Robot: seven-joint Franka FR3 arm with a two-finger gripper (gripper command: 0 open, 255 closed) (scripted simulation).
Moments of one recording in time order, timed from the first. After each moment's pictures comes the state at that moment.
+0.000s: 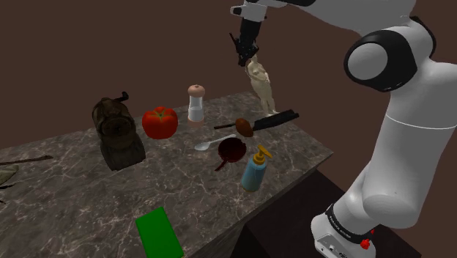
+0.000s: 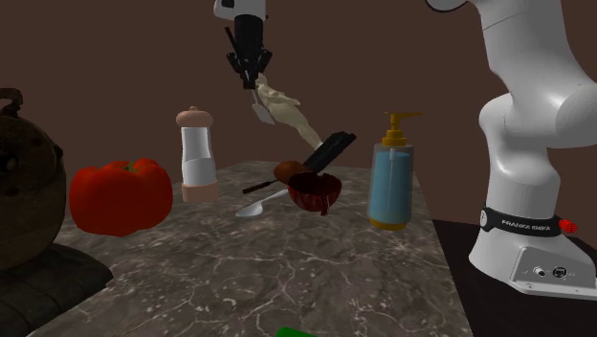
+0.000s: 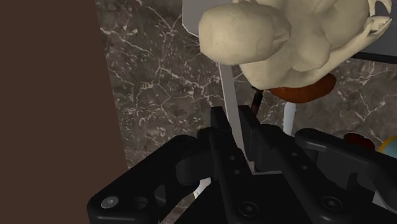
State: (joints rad) arm 0.22 0.32 -0.32 -1.28 0.16 1.57 -1.63
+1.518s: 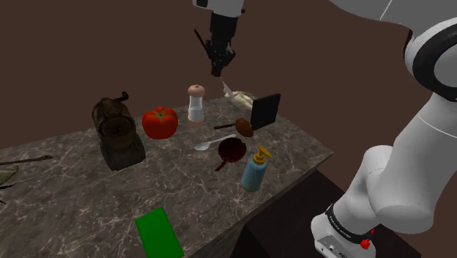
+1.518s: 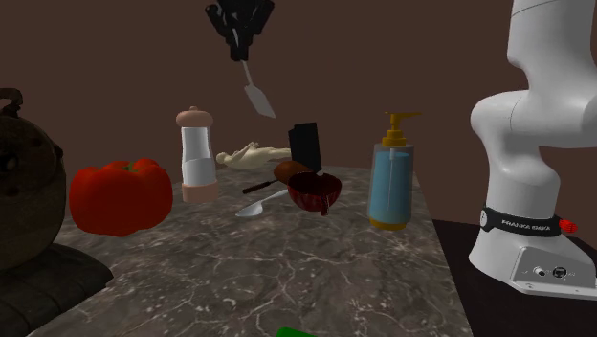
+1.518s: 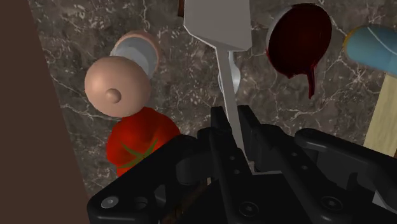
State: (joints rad) arm 0.49 0.06 -0.16 -1.54 0.07 1.62 -1.21
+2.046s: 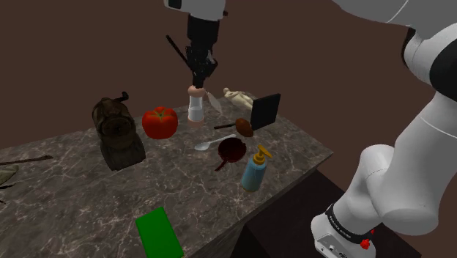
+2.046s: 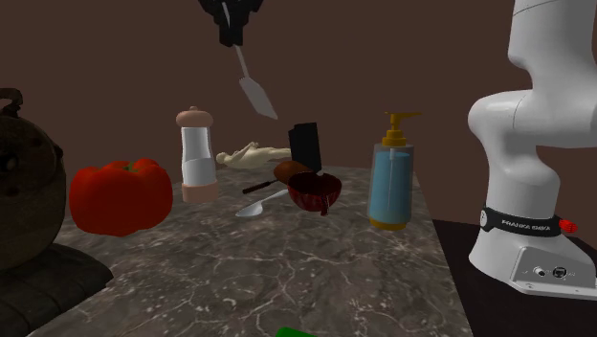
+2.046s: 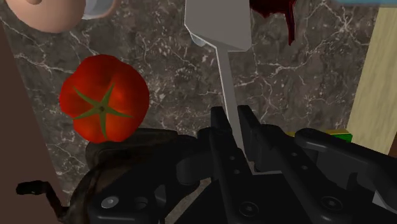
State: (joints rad) arm 0.59 0.05 -0.07 -1.56 0.06 1.64 -1.02
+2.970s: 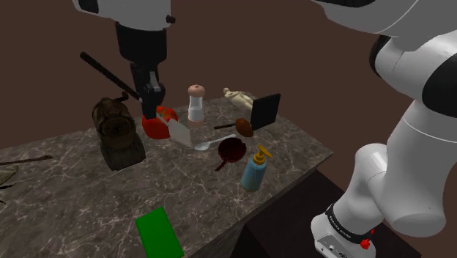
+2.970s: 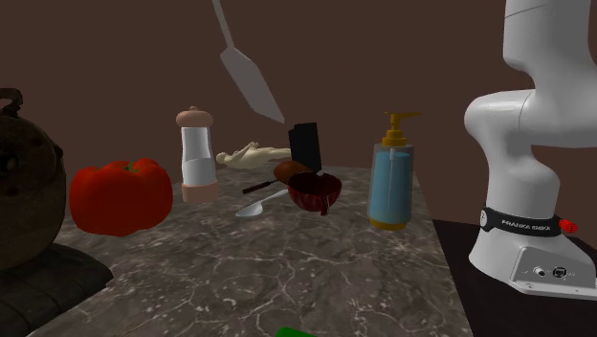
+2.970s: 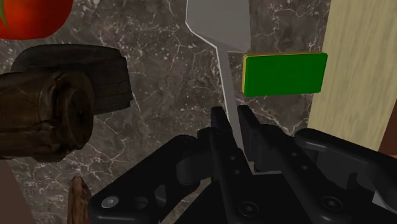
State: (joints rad) arm 0.77 0.19 0.08 -1.37 0.03 1.62 -0.70
